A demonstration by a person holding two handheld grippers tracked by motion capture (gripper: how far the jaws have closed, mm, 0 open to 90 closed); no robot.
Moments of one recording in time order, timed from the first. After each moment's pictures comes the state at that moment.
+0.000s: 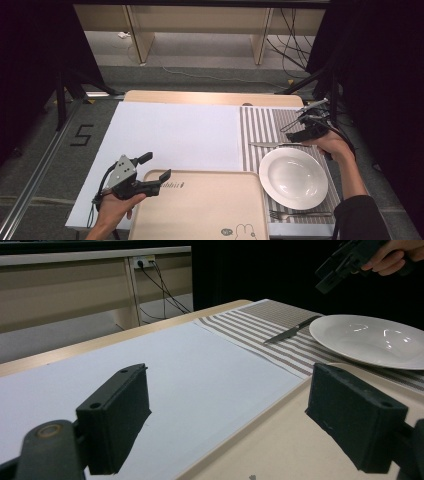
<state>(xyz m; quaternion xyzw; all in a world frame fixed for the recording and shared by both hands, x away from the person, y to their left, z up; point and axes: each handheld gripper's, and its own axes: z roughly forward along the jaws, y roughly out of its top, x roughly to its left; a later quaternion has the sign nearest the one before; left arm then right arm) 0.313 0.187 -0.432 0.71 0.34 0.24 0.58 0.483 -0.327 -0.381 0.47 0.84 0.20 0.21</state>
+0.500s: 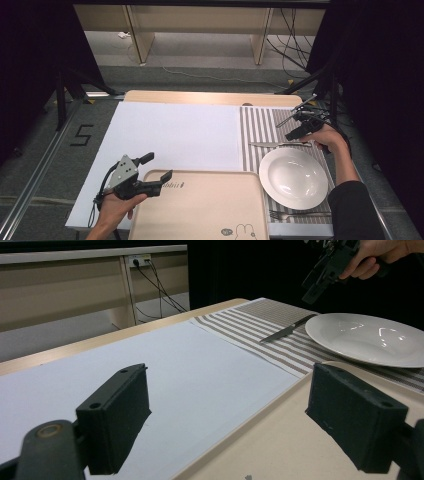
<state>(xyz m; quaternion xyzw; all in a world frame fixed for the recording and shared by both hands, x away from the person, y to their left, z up) 0.314 0.184 -0.433 0.71 0.33 0.23 0.58 0.518 -0.329 -0.401 0.48 0.85 0.12 0.17</state>
